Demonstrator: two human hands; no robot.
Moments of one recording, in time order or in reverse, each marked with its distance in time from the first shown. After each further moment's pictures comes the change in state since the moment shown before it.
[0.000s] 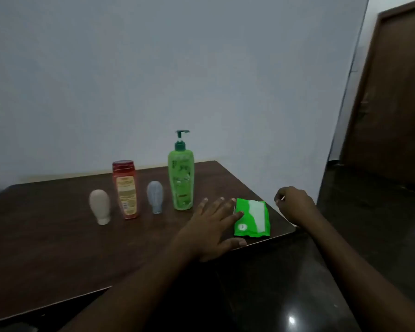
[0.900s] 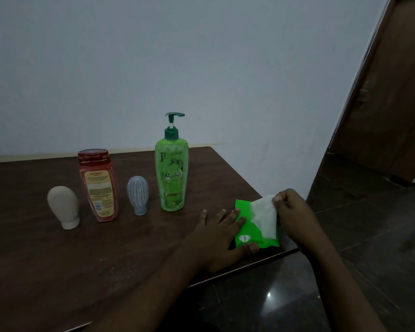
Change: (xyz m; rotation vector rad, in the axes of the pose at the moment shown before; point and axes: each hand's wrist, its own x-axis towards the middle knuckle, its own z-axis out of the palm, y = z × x) left_hand 0.058 -0.009 0.051 -0.396 -0.242 -0.123; right_hand 0.007 -0.014 0.034 0.557 0.049 0.177
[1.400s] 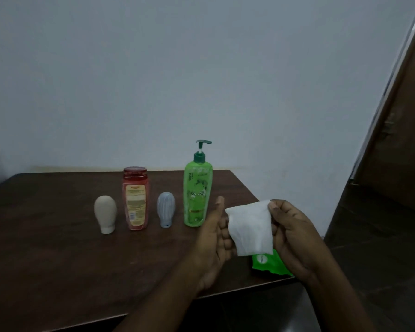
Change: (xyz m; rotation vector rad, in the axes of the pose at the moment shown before) left_hand -0.050 0.043 -0.071 -1.827 0.365 -0.346; right_hand -0.053 -0.097 -0.008 1.021 -0.337 0.134
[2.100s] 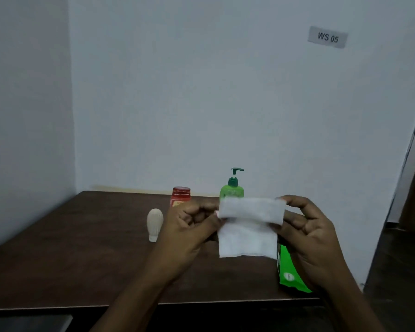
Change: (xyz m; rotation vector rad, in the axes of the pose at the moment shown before) left_hand -0.160 0.075 -0.050 0.365 0.066 0.837; right_hand -0.086 -0.027 0.072 -0.136 -0.310 -0.451
